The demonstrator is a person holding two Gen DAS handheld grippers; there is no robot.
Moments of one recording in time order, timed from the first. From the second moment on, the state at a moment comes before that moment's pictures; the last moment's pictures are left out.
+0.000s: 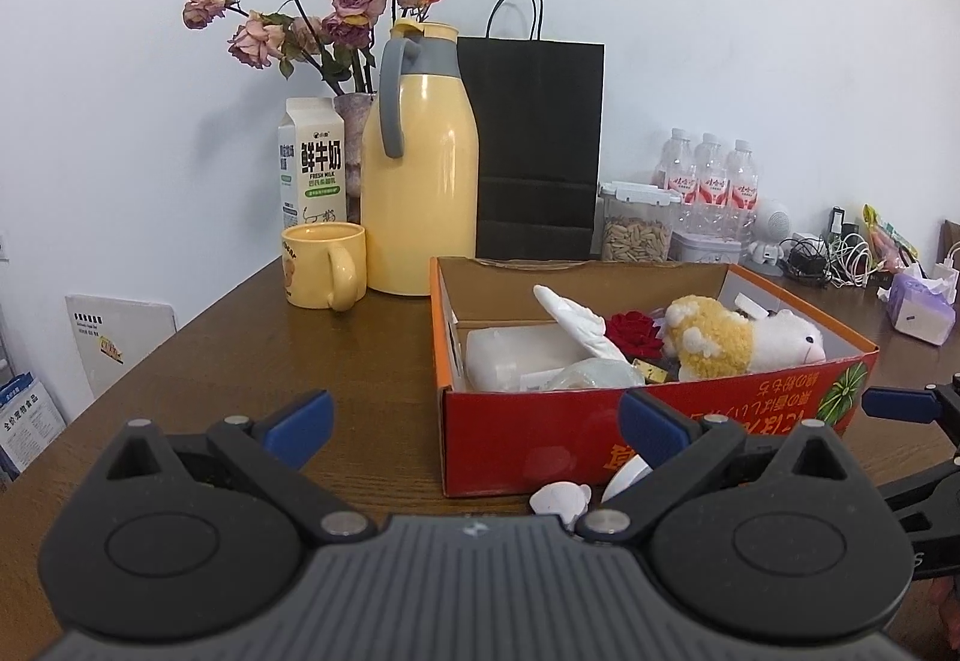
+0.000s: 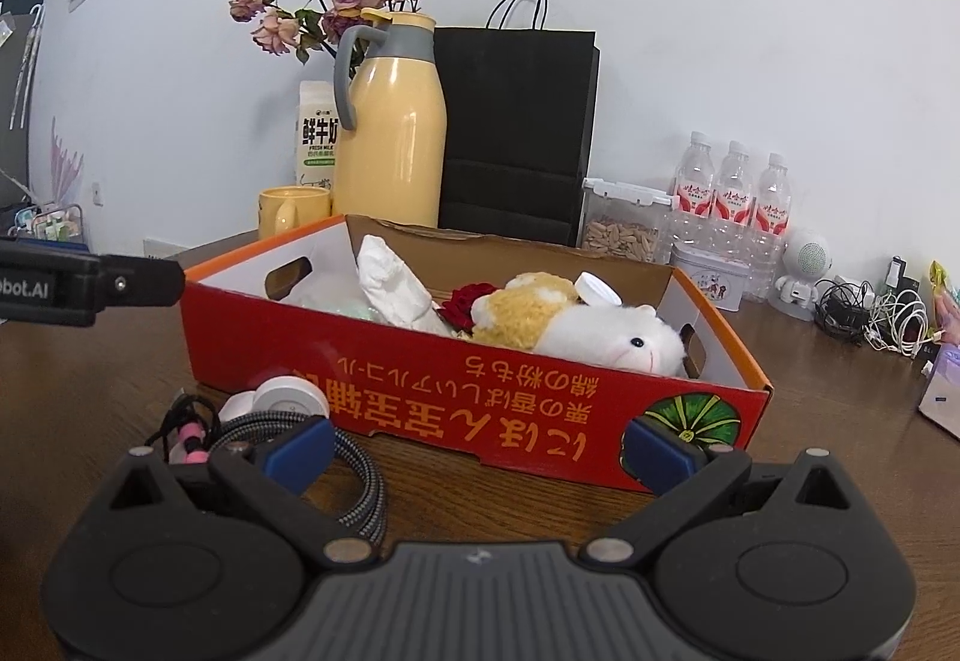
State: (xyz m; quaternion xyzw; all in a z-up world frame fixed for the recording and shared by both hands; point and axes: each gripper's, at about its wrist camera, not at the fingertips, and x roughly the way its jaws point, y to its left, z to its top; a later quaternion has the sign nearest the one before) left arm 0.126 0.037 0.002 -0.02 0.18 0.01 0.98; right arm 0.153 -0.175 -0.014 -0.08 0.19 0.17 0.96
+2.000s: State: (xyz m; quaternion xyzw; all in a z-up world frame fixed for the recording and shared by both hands) left arm 0.092 0.104 0.002 -0.06 0.21 0.07 0.97; right arm 0.158 -0.130 -0.013 -0.05 0.26 0.29 0.92
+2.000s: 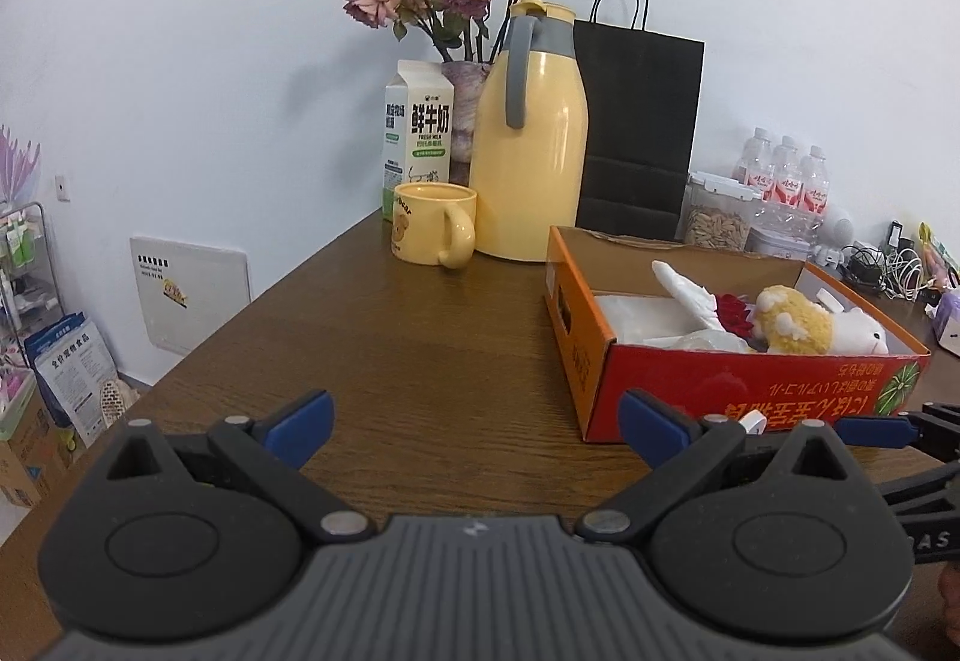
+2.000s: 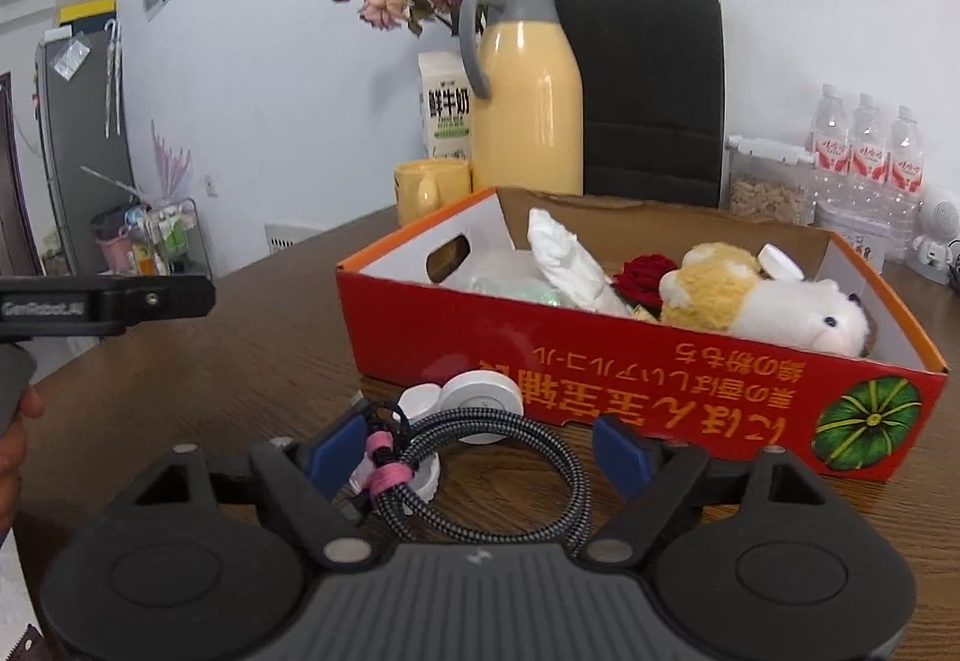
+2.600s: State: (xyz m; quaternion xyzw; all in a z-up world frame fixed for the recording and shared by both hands) left arm 0.100 0.089 -0.007 -0.05 0.23 0.04 0.97; right arm 0.171 -0.135 -0.024 -0.02 0.30 0.30 0.90
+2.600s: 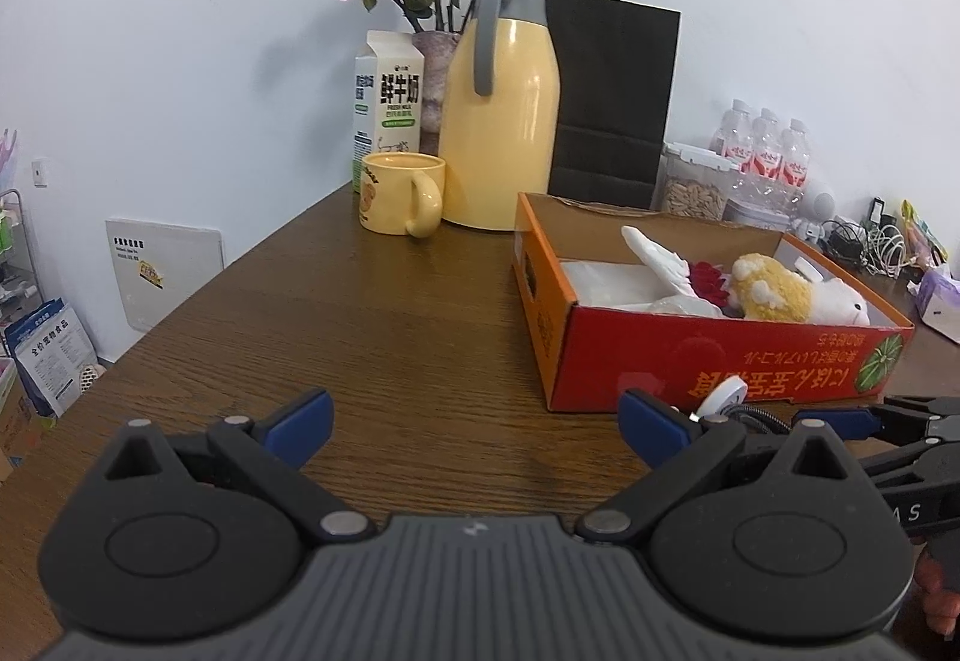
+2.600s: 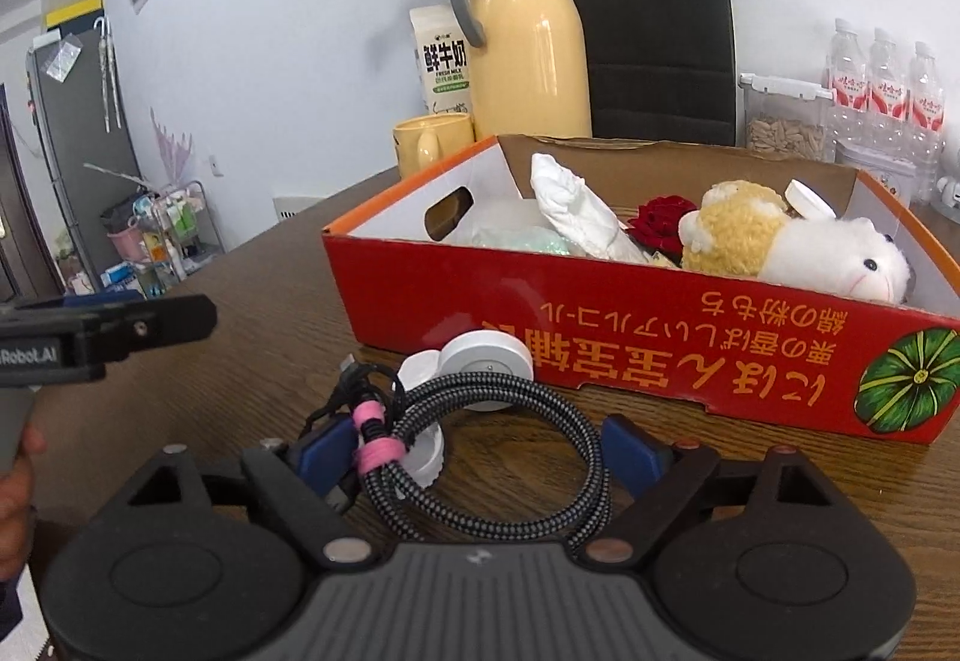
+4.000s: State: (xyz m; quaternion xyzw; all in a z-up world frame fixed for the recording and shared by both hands) left arm 0.139 0.007 -0.035 0.01 0.32 -0.06 0.95; right arm 0.169 -0.193 -0.029 -0.04 0.29 0.22 0.93
